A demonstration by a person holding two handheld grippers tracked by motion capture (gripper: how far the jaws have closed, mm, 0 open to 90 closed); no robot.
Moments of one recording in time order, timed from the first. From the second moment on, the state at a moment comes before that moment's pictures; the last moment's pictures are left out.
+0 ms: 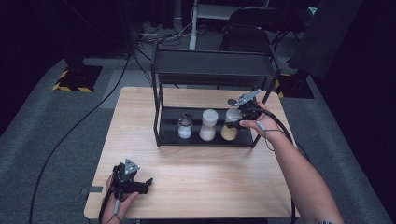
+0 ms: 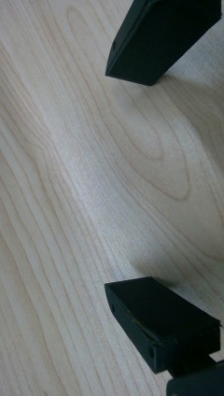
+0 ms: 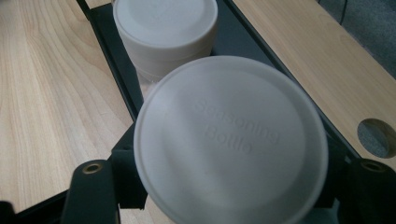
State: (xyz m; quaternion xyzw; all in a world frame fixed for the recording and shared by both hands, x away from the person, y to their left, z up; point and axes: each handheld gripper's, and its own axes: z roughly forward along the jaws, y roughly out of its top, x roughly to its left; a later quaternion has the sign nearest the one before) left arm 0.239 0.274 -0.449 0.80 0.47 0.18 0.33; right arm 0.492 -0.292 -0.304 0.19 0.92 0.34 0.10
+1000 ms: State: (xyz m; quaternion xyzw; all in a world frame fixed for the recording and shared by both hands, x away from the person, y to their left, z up) left arm 0.239 0.274 -0.449 0.80 0.47 0.18 0.33; right arm 0.498 -0.286 -0.322 0.21 0.92 0.33 0.09
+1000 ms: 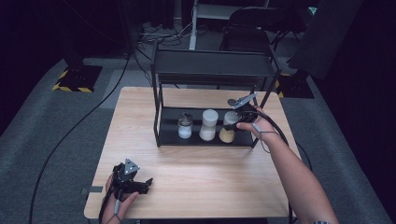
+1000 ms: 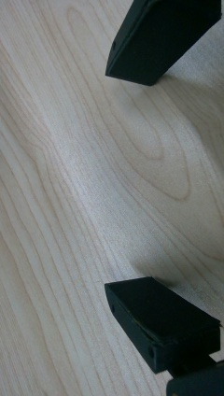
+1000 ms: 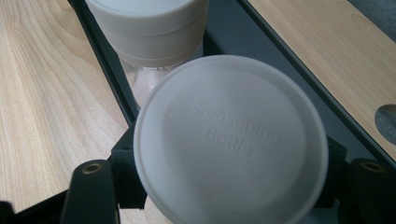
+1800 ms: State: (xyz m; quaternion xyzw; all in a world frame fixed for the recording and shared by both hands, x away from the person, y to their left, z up) left arm 0.239 0.274 -0.449 0.80 0.47 0.18 0.33; right arm 0.460 -0.311 -0.292 0.22 0.90 0.37 0.11
